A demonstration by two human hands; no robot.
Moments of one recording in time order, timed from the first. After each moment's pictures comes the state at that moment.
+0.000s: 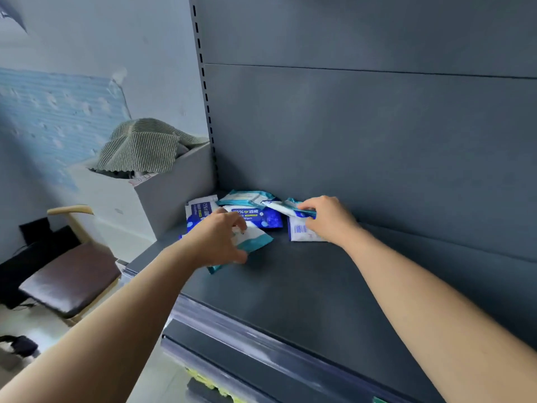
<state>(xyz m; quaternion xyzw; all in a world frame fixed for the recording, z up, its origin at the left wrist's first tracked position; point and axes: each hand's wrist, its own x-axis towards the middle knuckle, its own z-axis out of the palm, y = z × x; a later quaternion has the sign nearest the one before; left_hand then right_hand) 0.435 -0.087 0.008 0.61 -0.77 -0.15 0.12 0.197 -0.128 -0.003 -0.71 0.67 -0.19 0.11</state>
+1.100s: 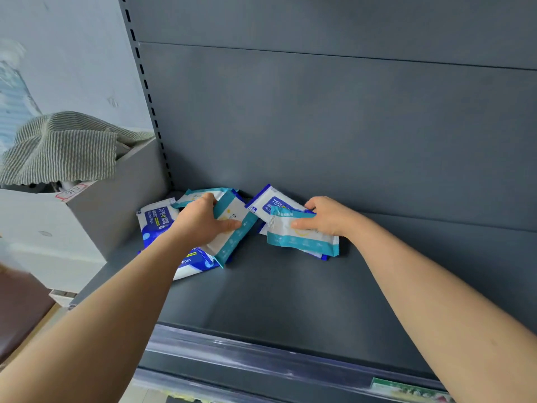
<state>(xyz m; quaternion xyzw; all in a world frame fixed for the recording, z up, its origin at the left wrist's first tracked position) 0.412 -0.161 -0.007 0.61 -0.75 -0.19 0.16 0.156 -0.112 -0.002 -0.60 0.74 -0.14 0.28</state>
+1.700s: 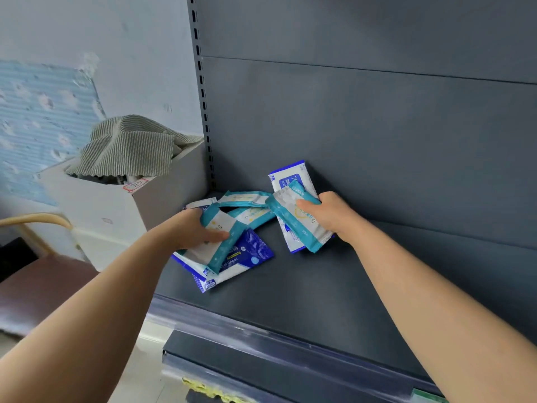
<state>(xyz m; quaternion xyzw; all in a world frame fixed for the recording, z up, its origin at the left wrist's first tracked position) 0.501 -0.146 0.010 0.67 -0.70 -0.24 0.05 0.228 -0.133 0.006 -0.54 0.69 -0.34 0.33</state>
